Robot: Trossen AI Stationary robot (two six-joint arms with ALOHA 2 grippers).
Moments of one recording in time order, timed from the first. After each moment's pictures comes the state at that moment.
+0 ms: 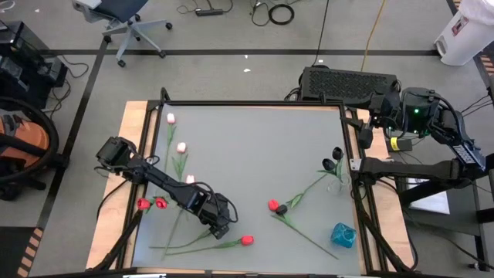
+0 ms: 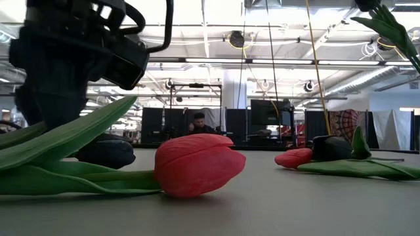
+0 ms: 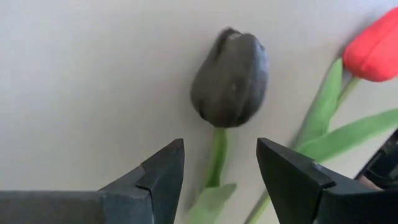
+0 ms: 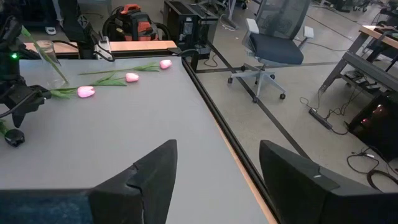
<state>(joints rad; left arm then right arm) -0.46 1.76 1.03 -0.44 0.16 -1.22 -0.39 0.72 1.34 -1.01 0.08 -0.14</state>
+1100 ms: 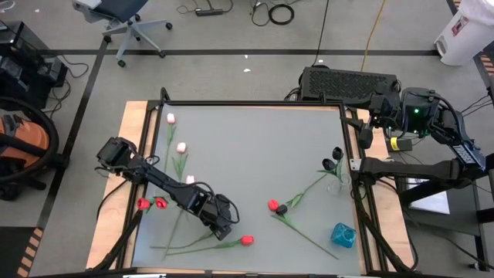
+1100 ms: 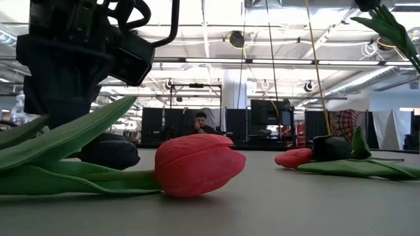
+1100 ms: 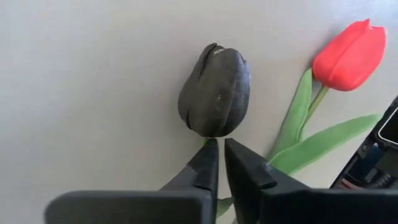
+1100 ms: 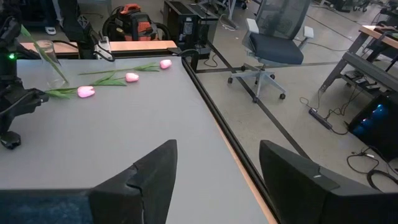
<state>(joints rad) -0.46 1.77 1.03 -0.38 0.14 -1.22 -0.39 0.72 1.34 -1.01 0.08 -0.14</state>
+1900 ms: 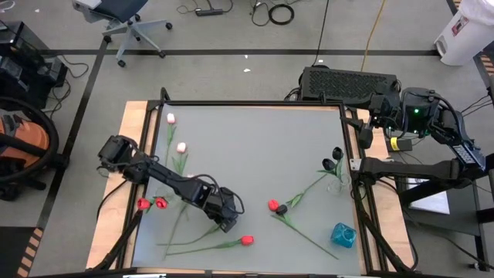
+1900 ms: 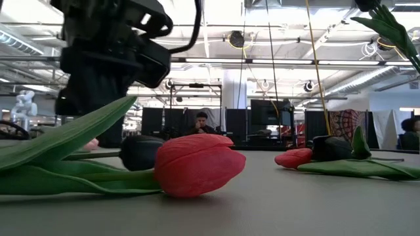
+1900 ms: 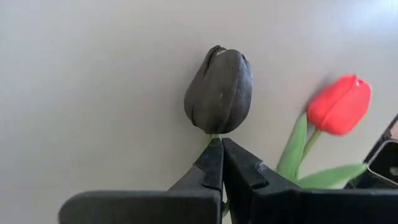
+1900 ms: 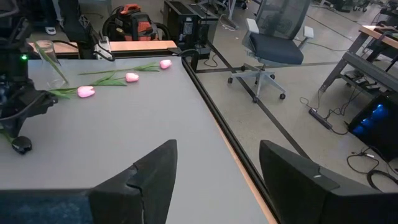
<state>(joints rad) -0.38 1.76 1.04 -0.37 0.13 -1.17 -0.39 0.72 1.34 -1.01 0.08 -0.14</state>
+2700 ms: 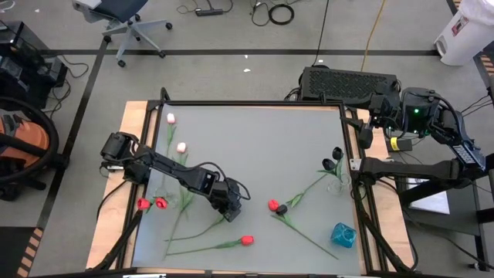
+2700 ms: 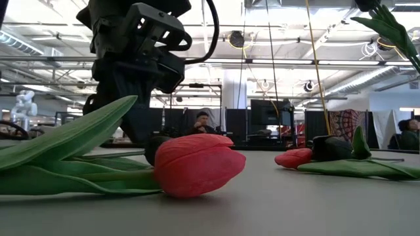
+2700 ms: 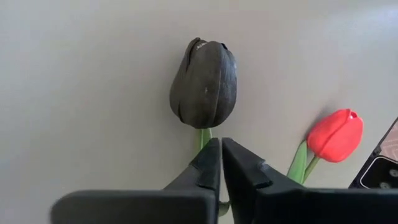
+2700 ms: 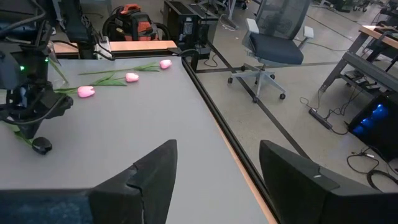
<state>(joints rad) -0.26 1.76 1.04 -0.37 0.21 -1.06 -0.39 0.72 1.34 -1.01 0.08 -0.14</state>
